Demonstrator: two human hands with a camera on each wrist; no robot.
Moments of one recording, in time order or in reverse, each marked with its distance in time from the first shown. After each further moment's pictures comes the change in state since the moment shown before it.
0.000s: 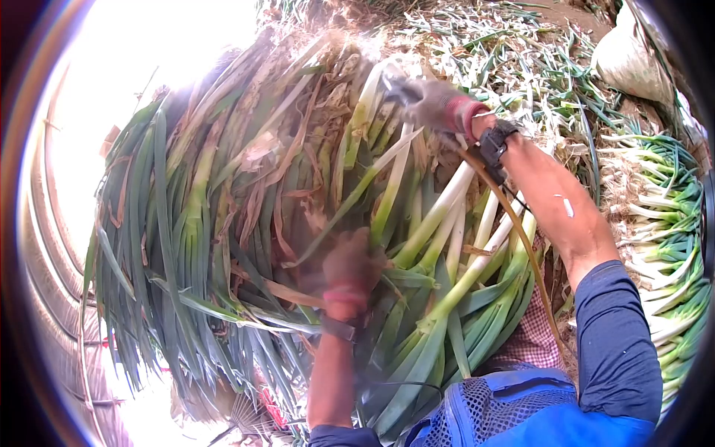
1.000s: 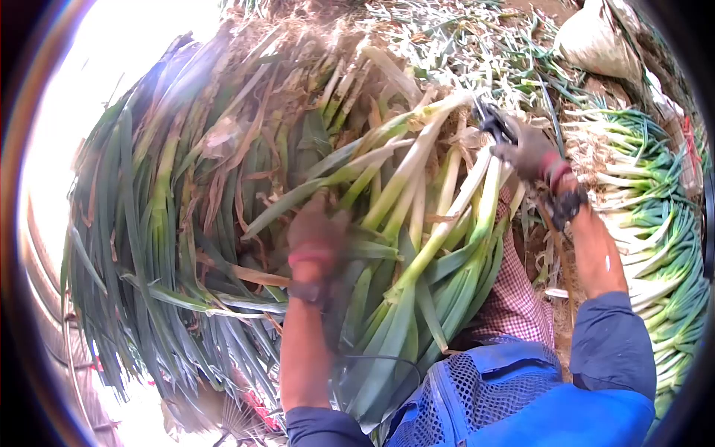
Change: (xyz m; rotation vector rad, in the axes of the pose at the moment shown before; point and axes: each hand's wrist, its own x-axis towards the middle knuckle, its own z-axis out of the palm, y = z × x) left_hand 0.022 -0.003 0.010 -0.089 -0.077 -0.029; right_hand -0.215 0.127 -0.046 -0.262 0.175 0.363
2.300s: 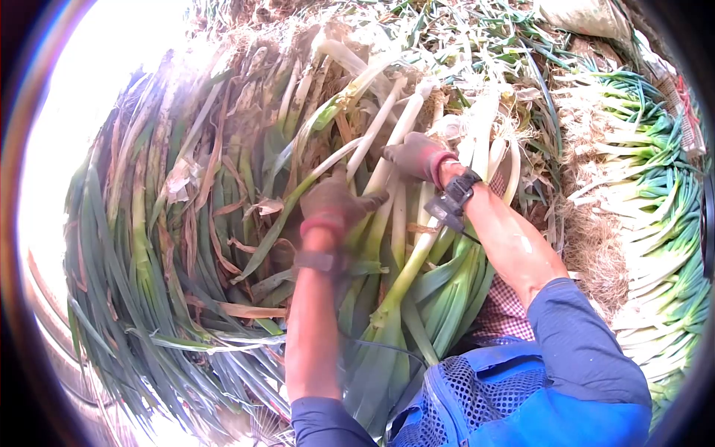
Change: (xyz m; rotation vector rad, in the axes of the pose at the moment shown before) left_hand 0.073 0.108 0.021 0.263 -0.351 0.079; right_hand 0.083 -0.077 0.124 0.185 -0.347 -0.060
